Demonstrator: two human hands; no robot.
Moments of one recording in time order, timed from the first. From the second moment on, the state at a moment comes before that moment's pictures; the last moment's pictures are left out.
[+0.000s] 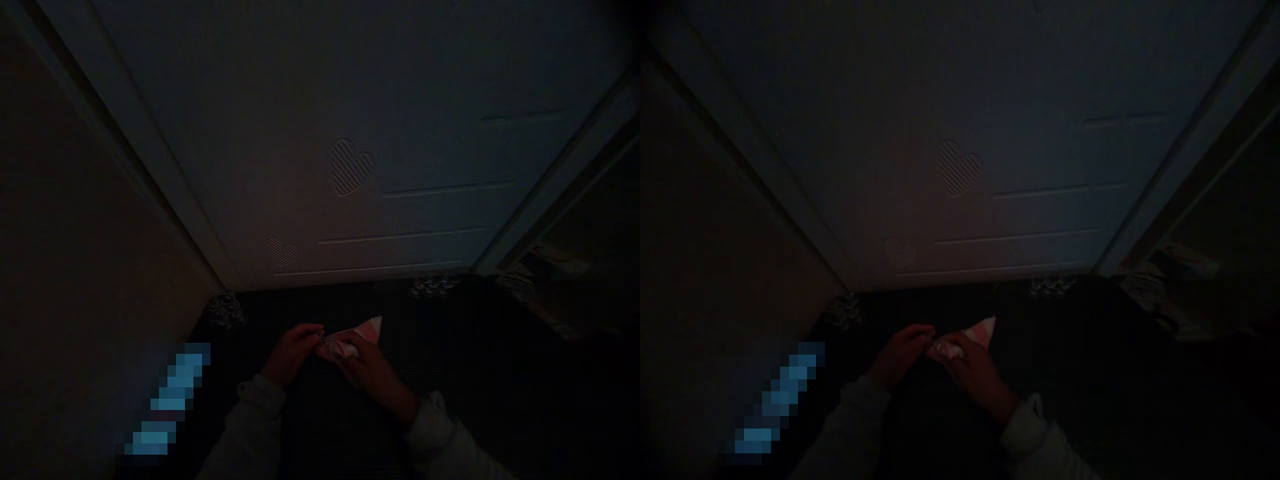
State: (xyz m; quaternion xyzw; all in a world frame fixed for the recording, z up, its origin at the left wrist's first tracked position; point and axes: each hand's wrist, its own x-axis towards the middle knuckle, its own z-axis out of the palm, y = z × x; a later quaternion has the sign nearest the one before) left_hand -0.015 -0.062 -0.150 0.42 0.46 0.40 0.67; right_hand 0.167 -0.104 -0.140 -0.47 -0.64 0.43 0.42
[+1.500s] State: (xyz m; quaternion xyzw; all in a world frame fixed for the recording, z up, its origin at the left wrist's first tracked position) left_hand -0.016 -0.055 -0.170 0.49 0.49 0.39 0.61; right_hand 0.167 -0.102 -0.144 -0.47 -0.66 0.42 0.42
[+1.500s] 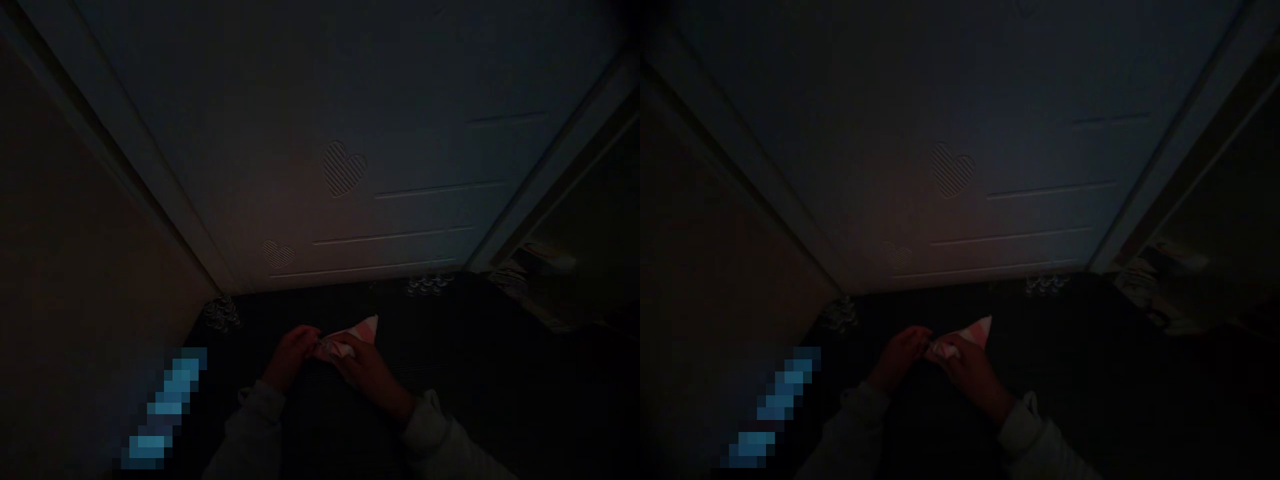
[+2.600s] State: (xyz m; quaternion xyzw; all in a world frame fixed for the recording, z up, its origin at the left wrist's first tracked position) left_hand -0.021 -0.062 -0.149 0.45 0.41 0.39 0.69; right_hand 0.176 -0.102 -0.149 -0.47 -0.64 0.43 0.43
